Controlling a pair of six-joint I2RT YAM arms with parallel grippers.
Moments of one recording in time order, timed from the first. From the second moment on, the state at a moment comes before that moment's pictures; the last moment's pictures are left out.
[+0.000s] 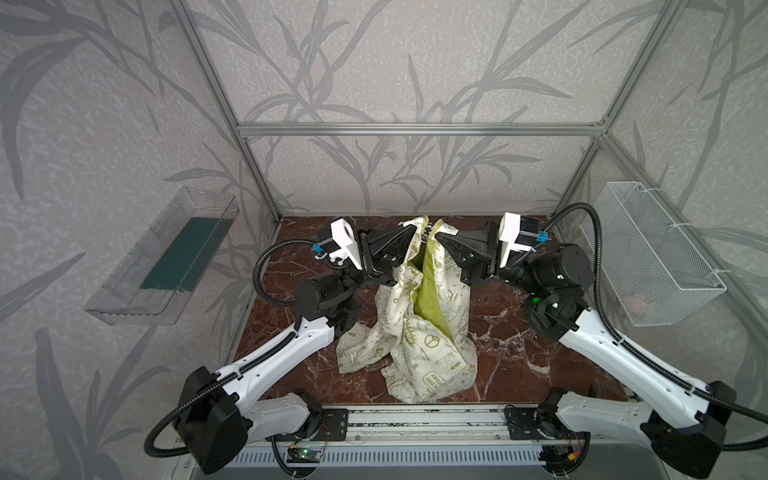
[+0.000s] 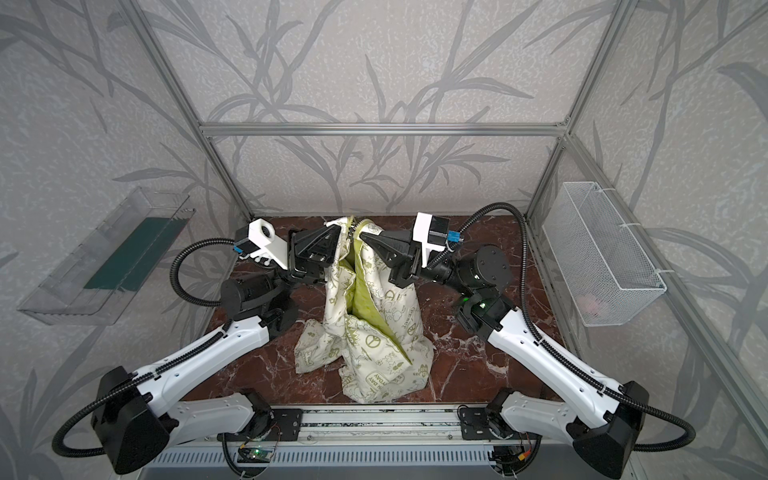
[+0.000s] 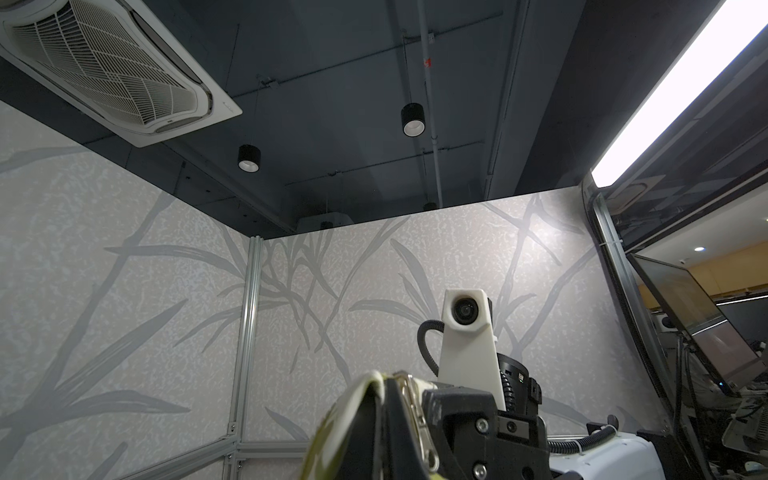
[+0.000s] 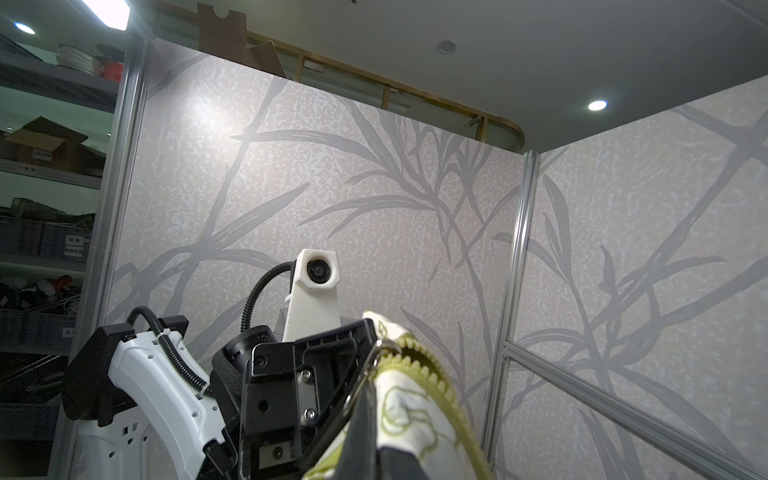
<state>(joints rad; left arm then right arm) -0.66 1.20 0.93 1.27 0.46 -0.48 0.76 1.13 1.15 0.57 -0.56 0.13</state>
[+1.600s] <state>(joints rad) -0.44 1.52 1.12 1.09 0.60 -0.45 0.51 1.35 1.22 0.49 -0.47 0.30</state>
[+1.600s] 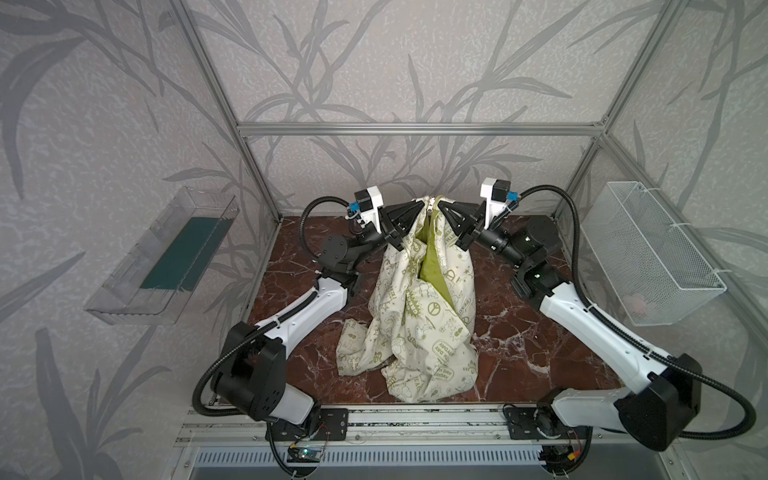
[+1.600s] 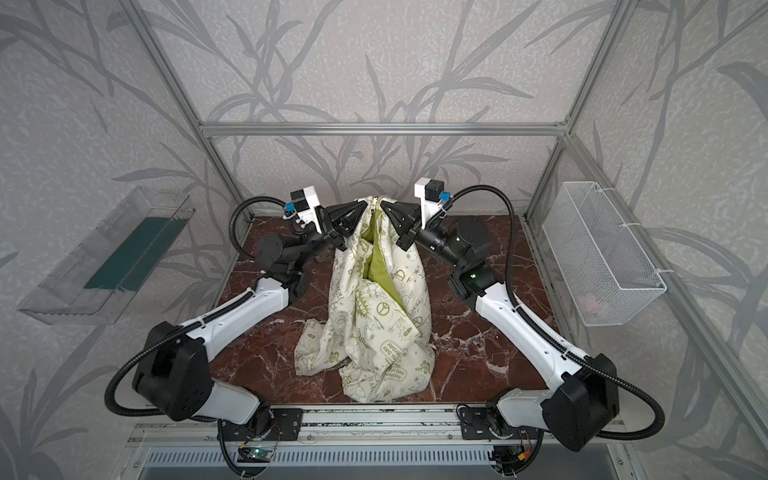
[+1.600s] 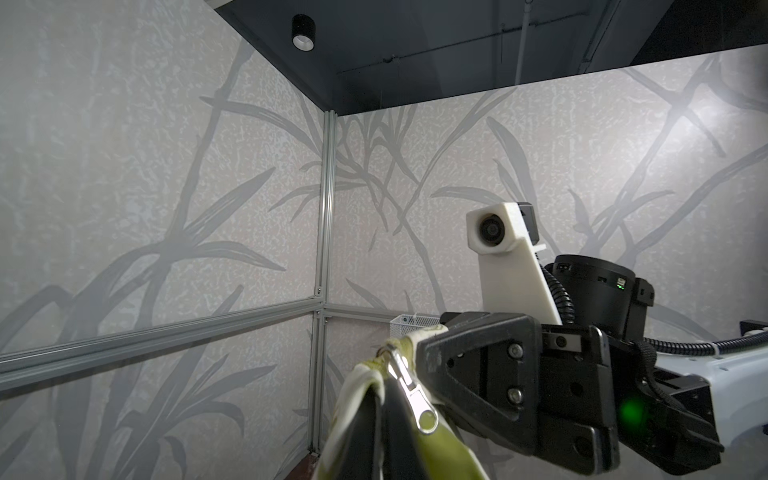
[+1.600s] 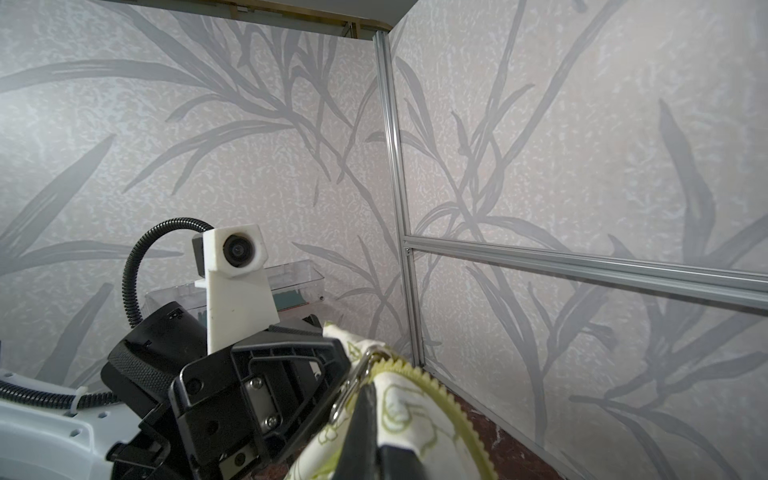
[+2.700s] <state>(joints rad) -0.73 1.34 0.42 1.26 0.46 -0.48 0.60 0.87 0.49 0.41 -0.43 0.50</state>
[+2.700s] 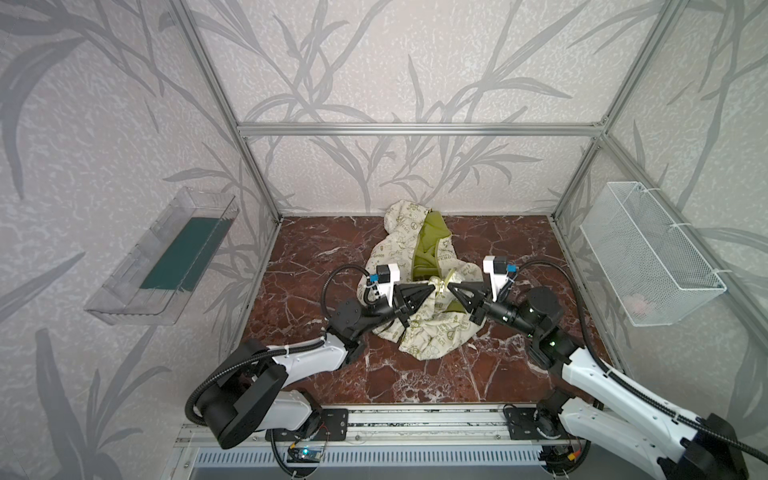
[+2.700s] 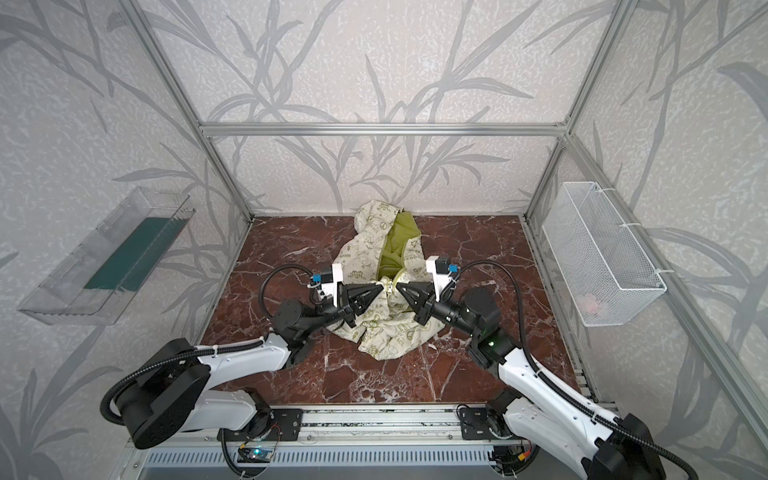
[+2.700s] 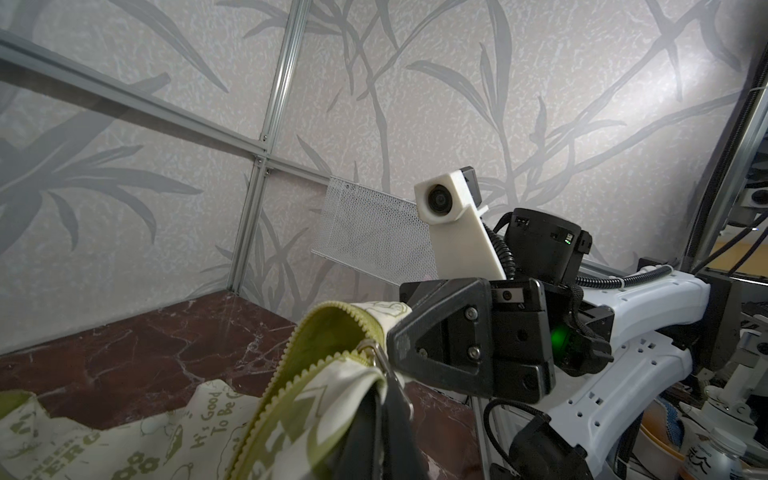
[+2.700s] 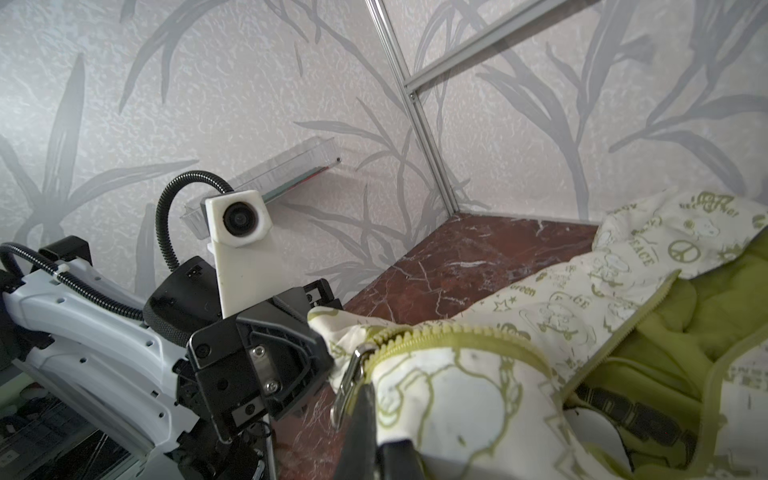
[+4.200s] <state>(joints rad) -0.95 1.19 0.30 1.21 0.22 -0.42 1.25 0.73 0.82 -0.51 0.31 -0.31</state>
